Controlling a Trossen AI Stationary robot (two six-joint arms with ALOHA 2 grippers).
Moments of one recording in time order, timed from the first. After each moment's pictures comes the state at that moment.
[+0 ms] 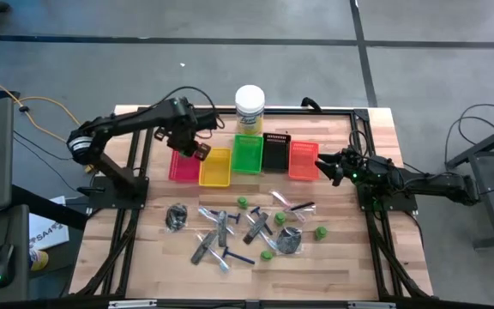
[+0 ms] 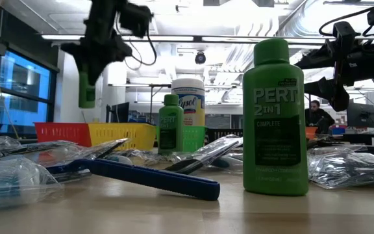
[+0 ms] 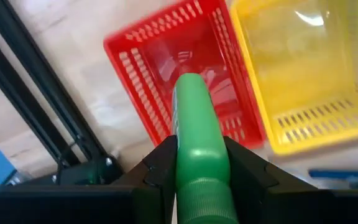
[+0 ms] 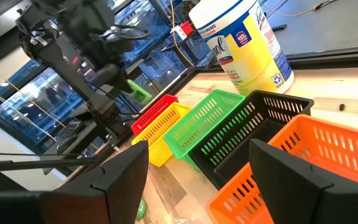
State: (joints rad) left arm 0.43 1.54 1.40 -1.46 -0.08 -0.74; right arm -0.14 0.16 0.01 0.08 0.26 0.68
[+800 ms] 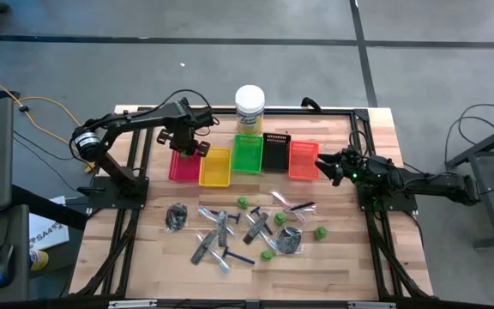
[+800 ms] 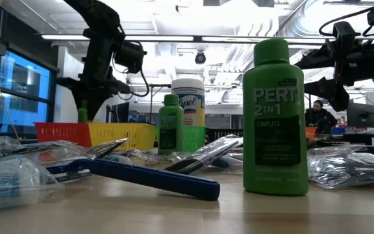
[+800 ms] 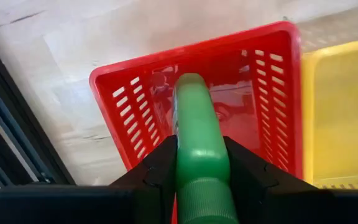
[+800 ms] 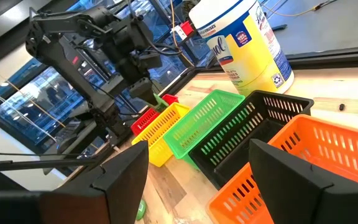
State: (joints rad) left arm 0.59 1.57 1.14 -1.17 -0.05 -0.74; right arm -0.14 0.16 0.01 0.08 0.26 0.68
